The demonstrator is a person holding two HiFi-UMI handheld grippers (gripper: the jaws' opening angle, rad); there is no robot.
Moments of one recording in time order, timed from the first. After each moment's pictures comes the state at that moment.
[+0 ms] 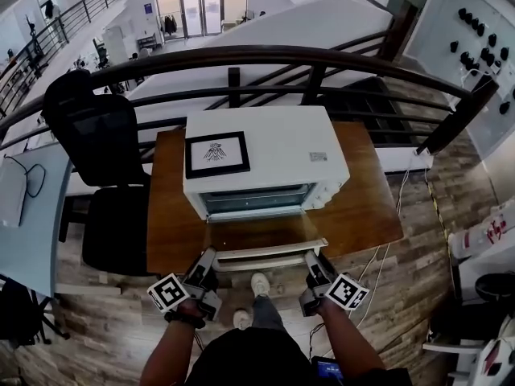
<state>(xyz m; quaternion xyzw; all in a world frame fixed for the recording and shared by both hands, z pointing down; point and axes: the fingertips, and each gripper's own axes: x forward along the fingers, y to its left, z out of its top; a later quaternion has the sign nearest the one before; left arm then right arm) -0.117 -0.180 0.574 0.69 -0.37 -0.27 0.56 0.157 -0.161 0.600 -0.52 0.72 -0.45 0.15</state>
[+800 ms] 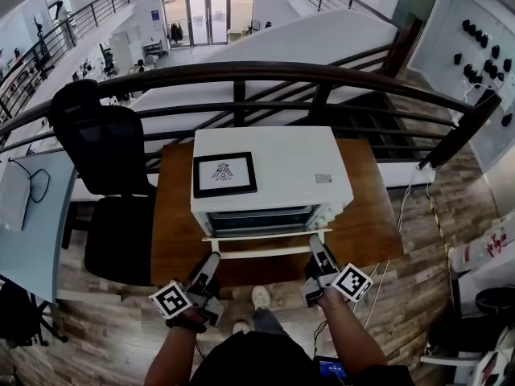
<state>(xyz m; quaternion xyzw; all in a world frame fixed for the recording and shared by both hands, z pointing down) -0.121 -0.204 0.544 0.70 -0.36 -0.30 0.53 0.149 -0.239 0.538 -0.48 0.72 -0.45 0.24</state>
